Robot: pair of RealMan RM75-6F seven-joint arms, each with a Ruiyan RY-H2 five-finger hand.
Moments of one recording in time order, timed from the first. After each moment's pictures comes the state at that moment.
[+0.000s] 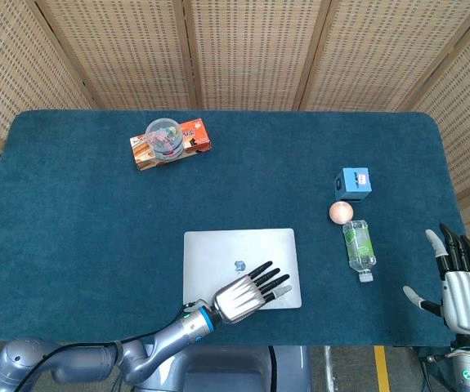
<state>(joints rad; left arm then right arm) -0.79 -2.03 -0.11 -1.24 1.66 0.87 0.51 0.04 -1.19 0.11 -1.66 -1.53 1.60 -0.01</state>
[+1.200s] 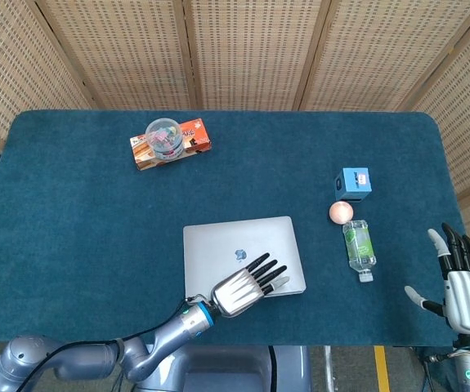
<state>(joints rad) -0.82 -2.03 -0.10 -1.23 1.59 0.92 0.57 0.04 -1.18 0.11 -1.67 -1.53 1.60 0.01</state>
